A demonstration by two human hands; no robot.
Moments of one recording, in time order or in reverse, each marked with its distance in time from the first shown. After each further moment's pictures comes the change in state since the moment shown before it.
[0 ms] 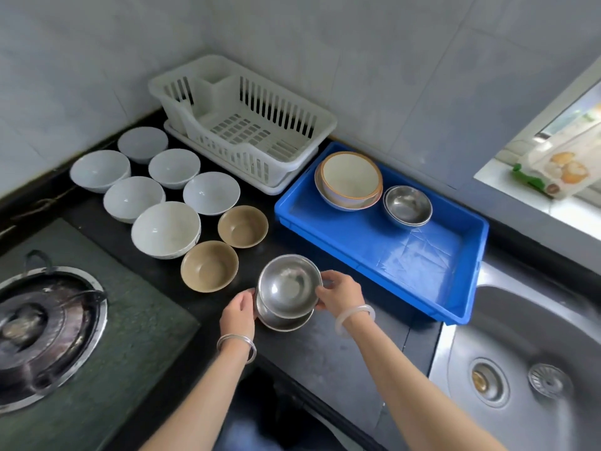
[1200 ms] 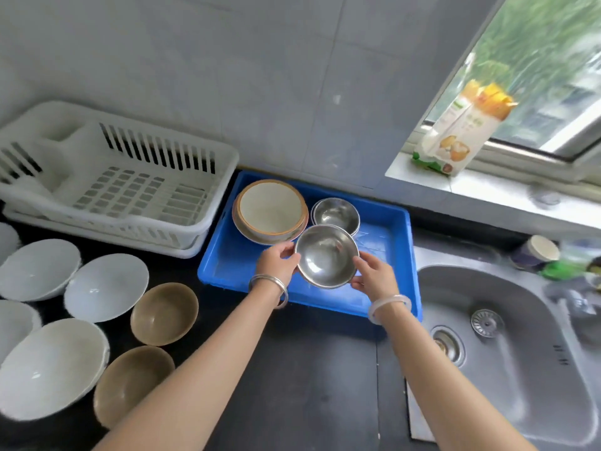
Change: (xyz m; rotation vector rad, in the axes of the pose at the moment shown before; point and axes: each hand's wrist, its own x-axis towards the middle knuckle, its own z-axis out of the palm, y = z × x) left_hand 0.047 0.160 0.174 0.246 -0.603 0.251; right_hand 0.055 -0.009 -0.130 0.535 0.512 0.088
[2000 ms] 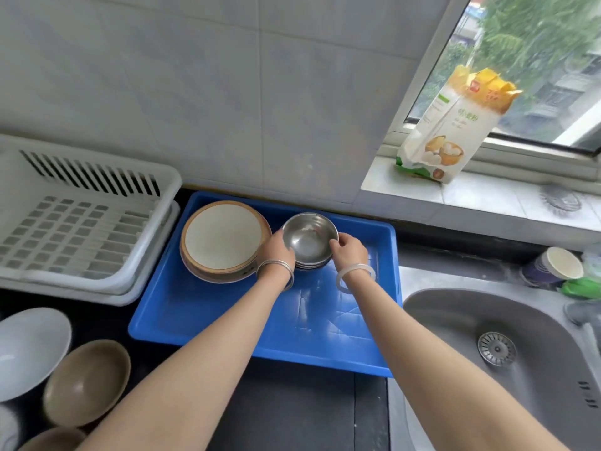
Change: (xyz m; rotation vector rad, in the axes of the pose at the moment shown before) left_hand 0.119 0.029 0.108 0.709 0.131 0.130; right_hand 0.155 -0.024 -0.007 -0.482 0.064 -0.144
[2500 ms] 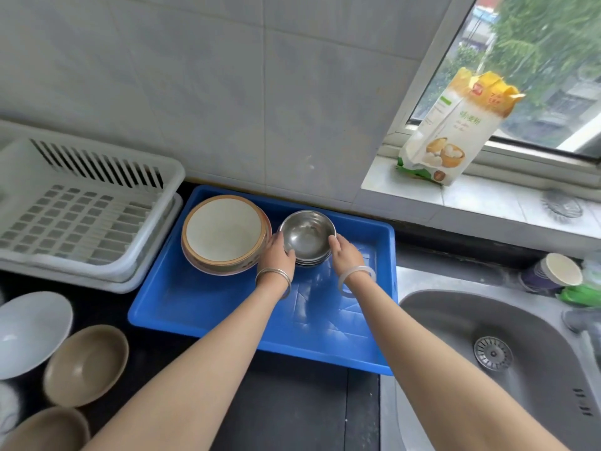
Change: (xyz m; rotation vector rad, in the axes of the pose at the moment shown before) left_hand -0.017 -0.010 0.010 -0.001 -0.055 0.022; right_hand -0.003 0.013 -0.003 -0.042 -0.180 -0.035
